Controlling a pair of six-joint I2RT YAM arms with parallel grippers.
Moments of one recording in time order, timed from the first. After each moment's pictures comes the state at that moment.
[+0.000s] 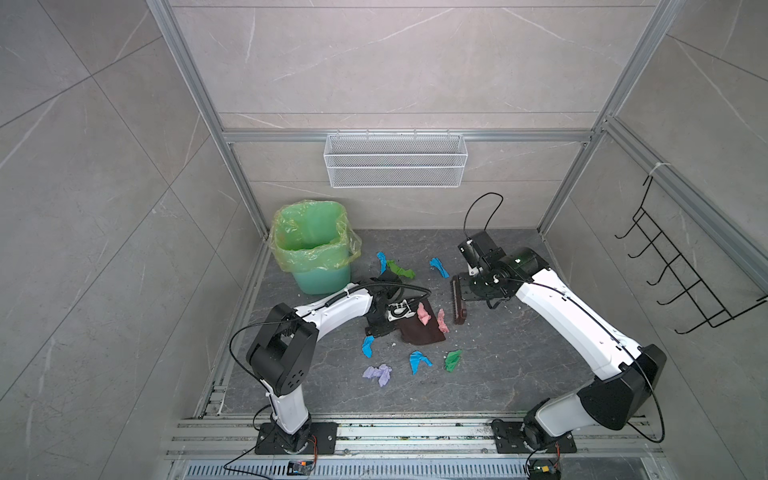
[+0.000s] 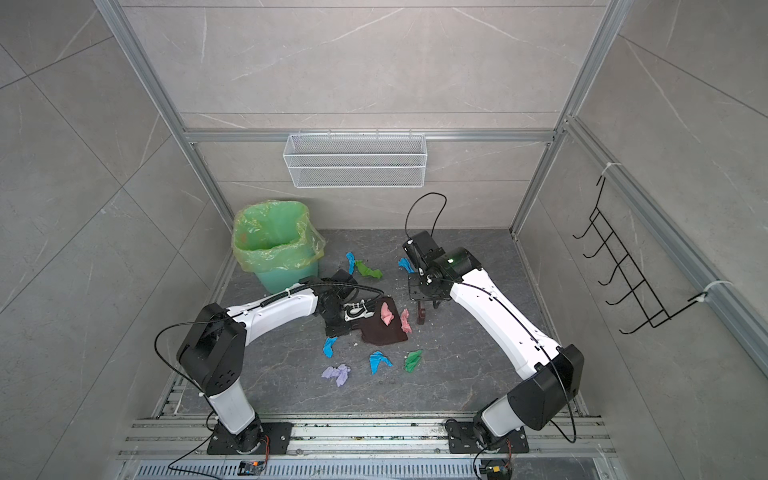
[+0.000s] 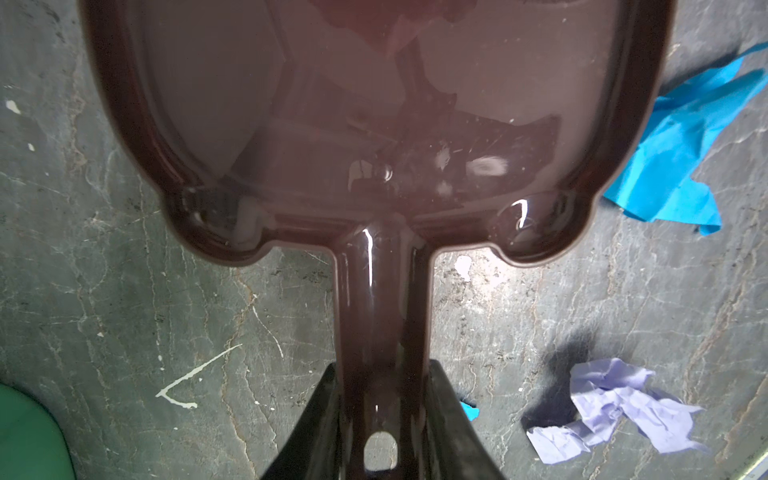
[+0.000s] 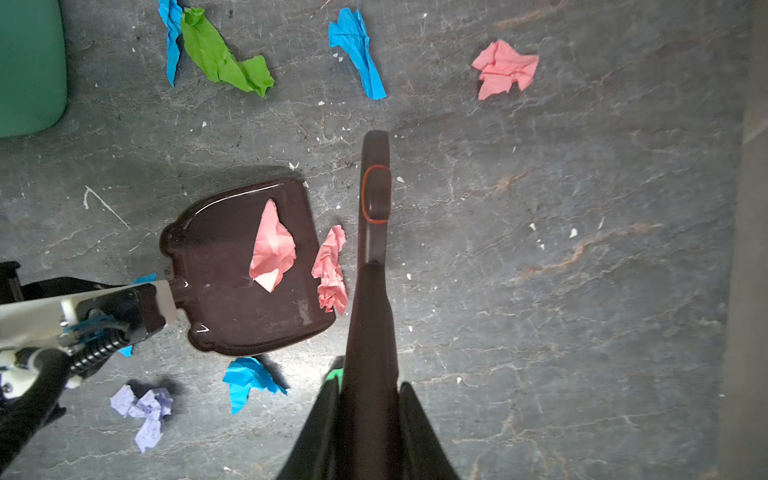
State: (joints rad) left arm -0.69 1.77 1.26 -0.87 0.06 0.59; right arm 0.56 1.52 1.60 -1.23 0.21 0.42
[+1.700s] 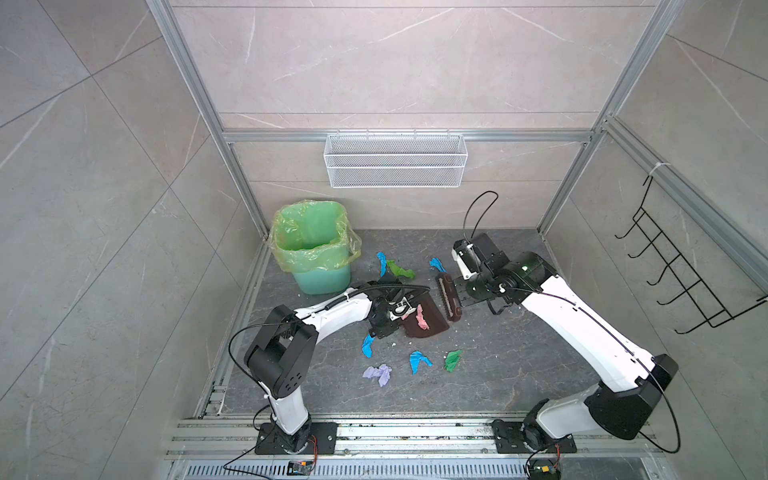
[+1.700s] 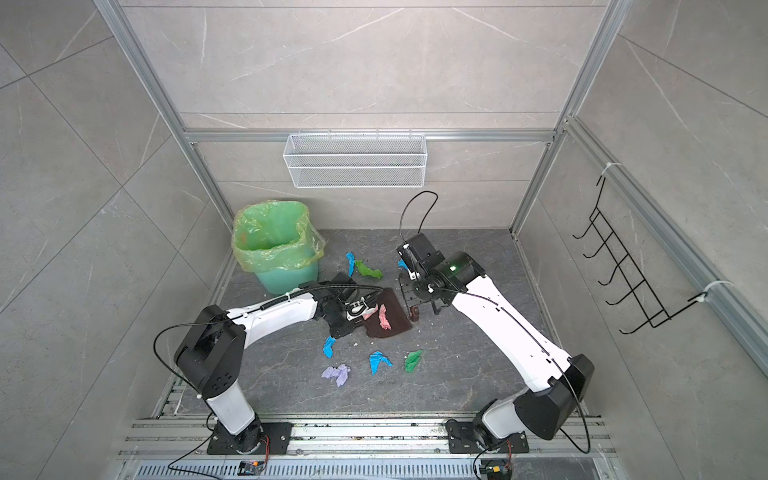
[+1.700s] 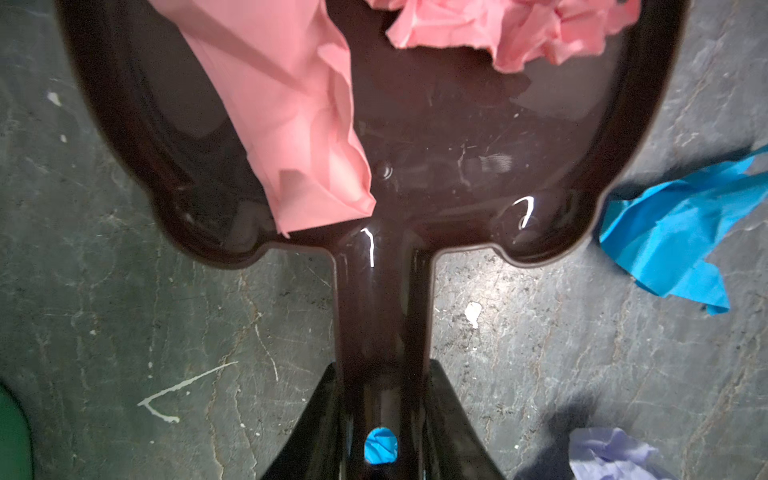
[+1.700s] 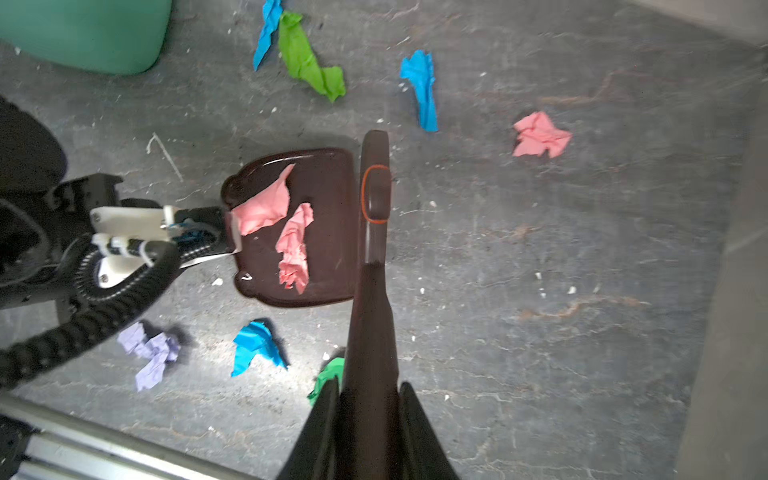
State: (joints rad) left arm -0.70 1.75 1.20 -0.74 0.05 0.45; right arm 0.65 1.45 1.62 -1.22 0.23 0.27
